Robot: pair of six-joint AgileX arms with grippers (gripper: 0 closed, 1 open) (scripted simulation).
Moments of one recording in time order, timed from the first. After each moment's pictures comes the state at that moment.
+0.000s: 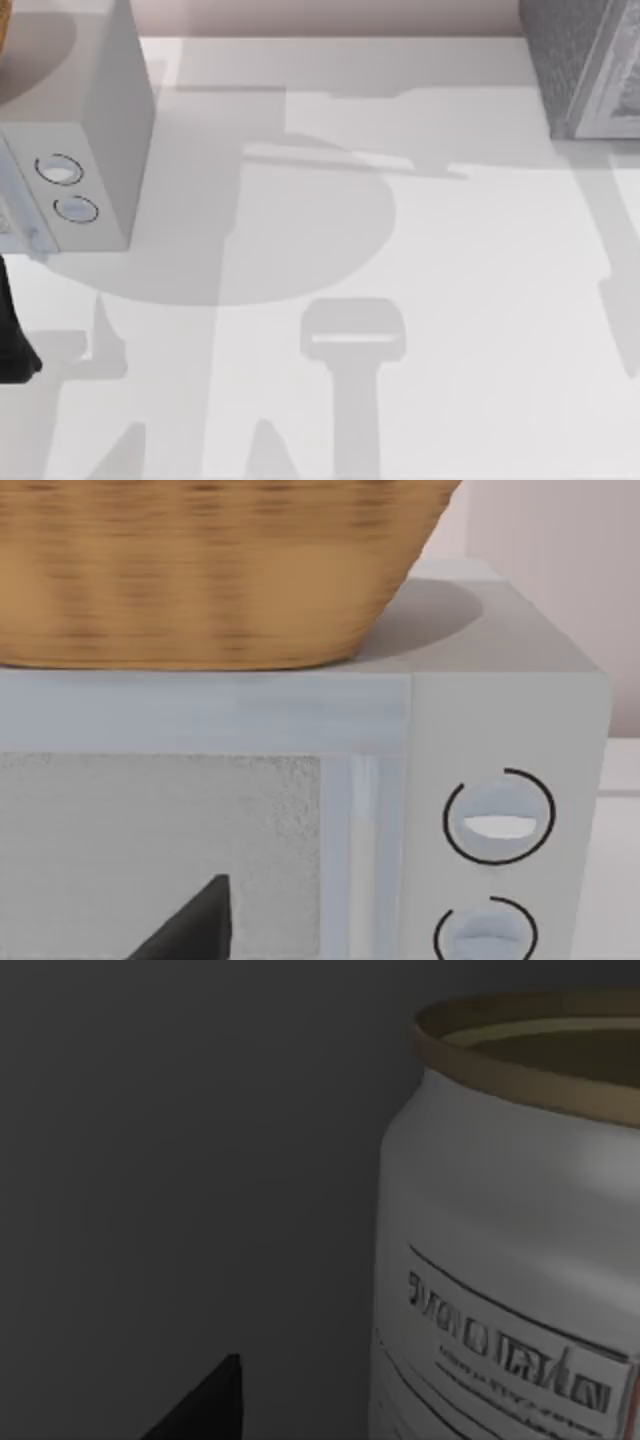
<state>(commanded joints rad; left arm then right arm) 0.00 0.00 0.00 0.00 0.00 0.00 0.06 1.88 2.30 -0.41 0.09 0.02</state>
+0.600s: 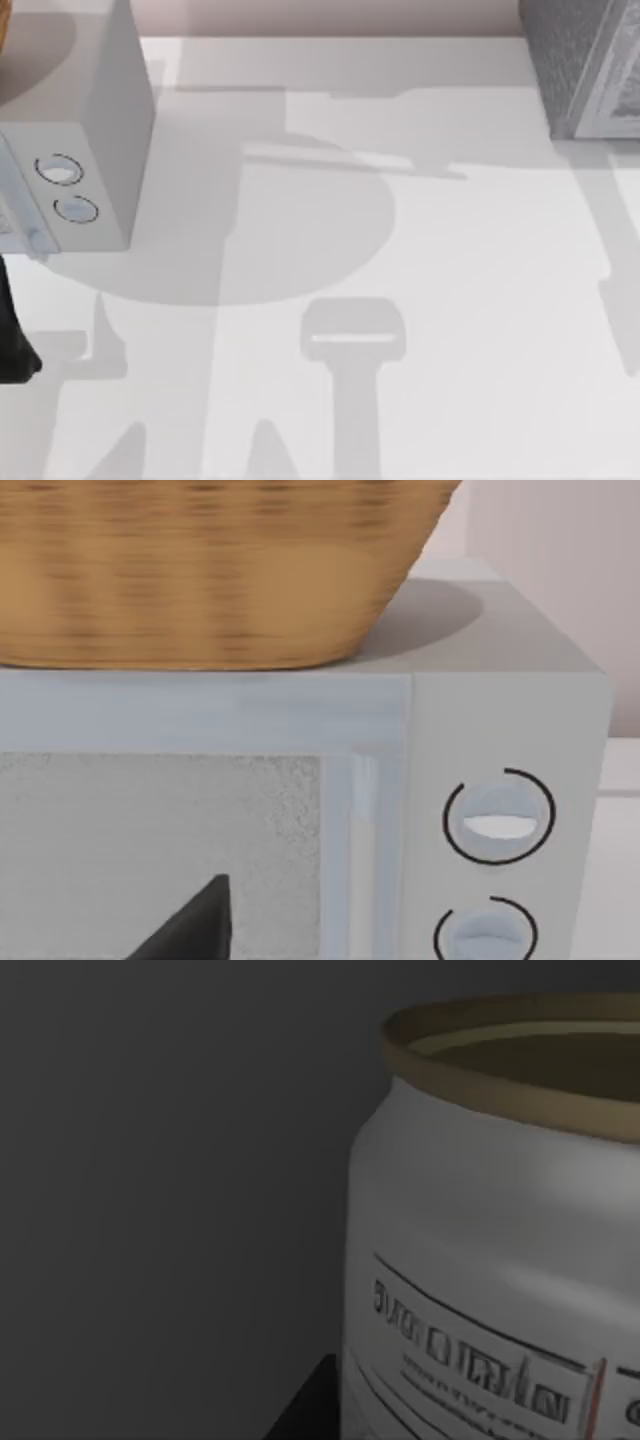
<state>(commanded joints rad) 0.00 0.00 0.00 0.00 0.00 0.00 0.06 1.88 2.30 -0.41 0.09 0.02</state>
